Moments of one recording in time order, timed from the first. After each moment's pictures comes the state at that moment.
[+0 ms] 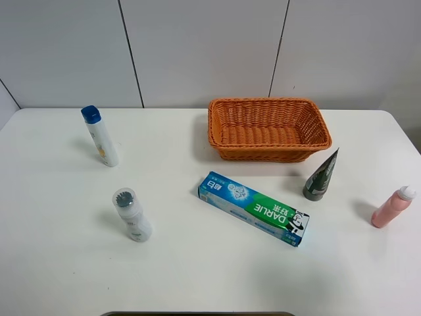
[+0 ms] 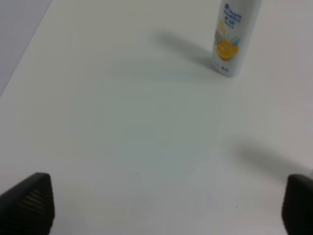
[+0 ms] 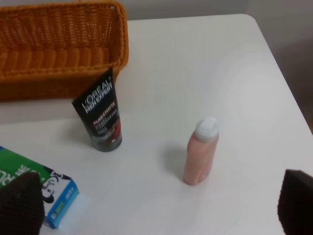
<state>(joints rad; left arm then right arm) 0.05 0.00 -0.51 0.02 1.05 0.01 -0.04 0.08 -0.61 -0.04 1.06 0.03</state>
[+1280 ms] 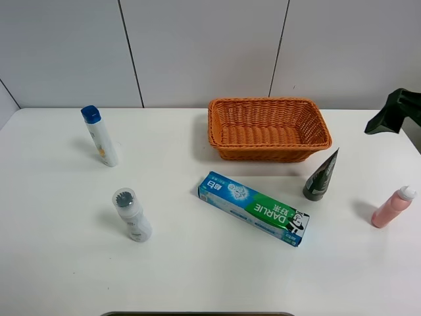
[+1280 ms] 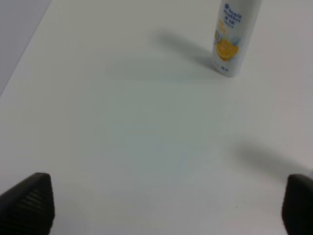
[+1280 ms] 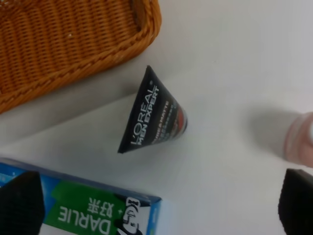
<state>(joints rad) 0.05 0.00 -0.51 0.02 1.05 0.01 -0.04 1.07 -0.86 0.14 0.82 0.28</state>
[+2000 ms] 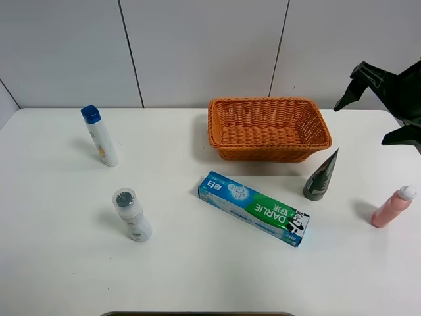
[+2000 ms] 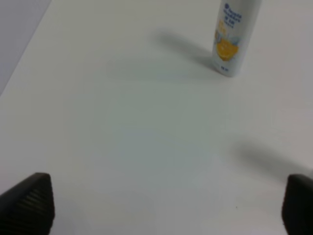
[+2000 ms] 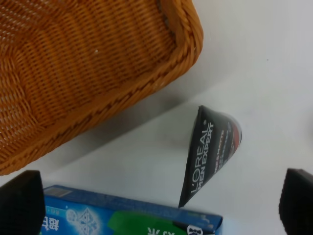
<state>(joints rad) 0.05 0.00 -0.51 0.02 1.05 0.01 -0.03 1.39 -1.07 0.25 0.84 0.39</state>
